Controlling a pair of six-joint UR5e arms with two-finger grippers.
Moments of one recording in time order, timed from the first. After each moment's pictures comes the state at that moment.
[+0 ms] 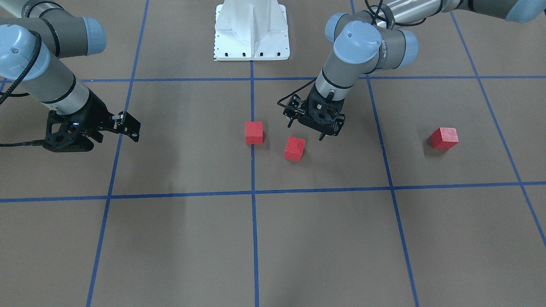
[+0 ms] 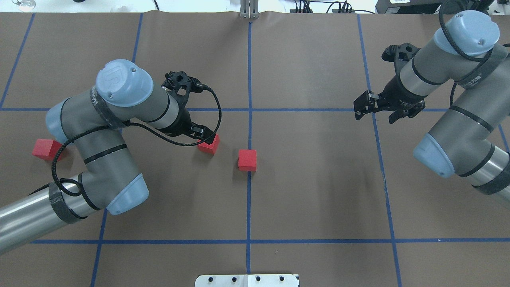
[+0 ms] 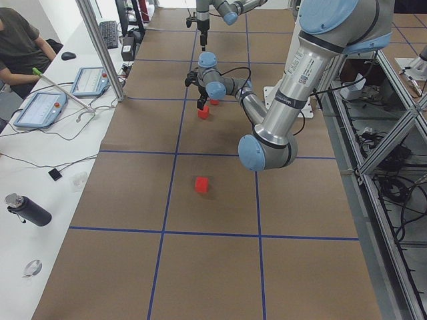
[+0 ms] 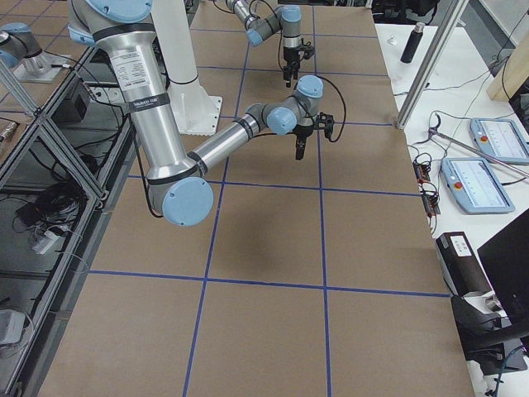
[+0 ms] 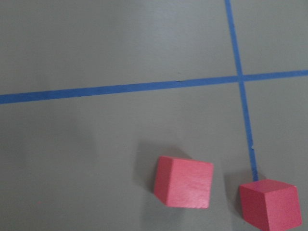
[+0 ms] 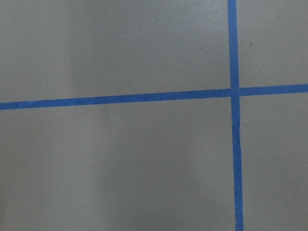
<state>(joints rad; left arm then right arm) -0.63 -2.13 -1.69 -1.83 -1.98 -0.81 0.89 -1.25 1.83 -1.51 2.22 0.96</state>
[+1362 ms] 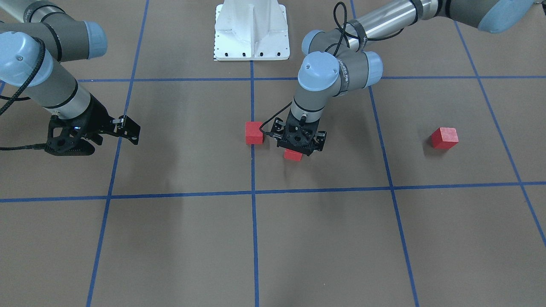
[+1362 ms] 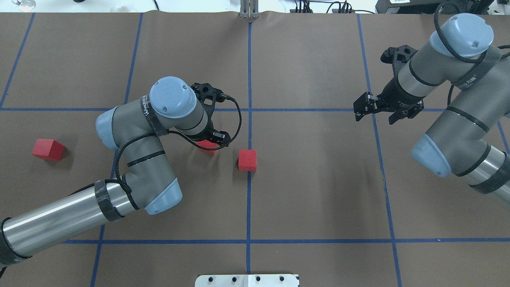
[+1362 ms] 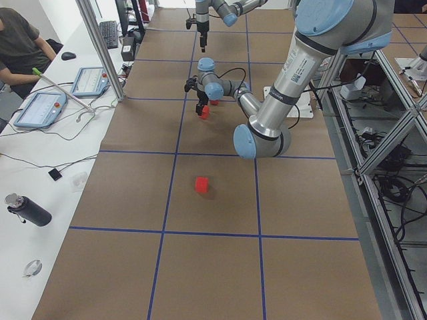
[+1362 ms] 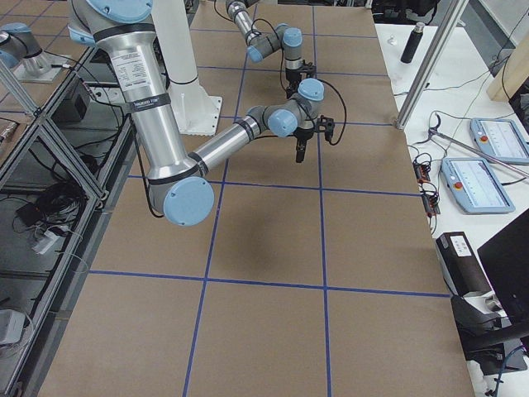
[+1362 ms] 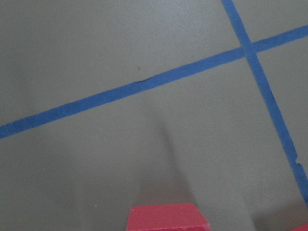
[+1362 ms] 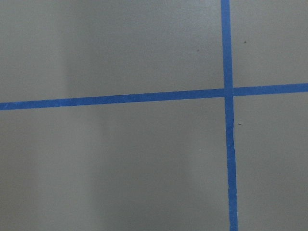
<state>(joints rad) -0.57 -2.25 -1.49 -1.82 -1.89 -0.87 0.89 -1.25 1.81 -1.51 2.21 0.96</state>
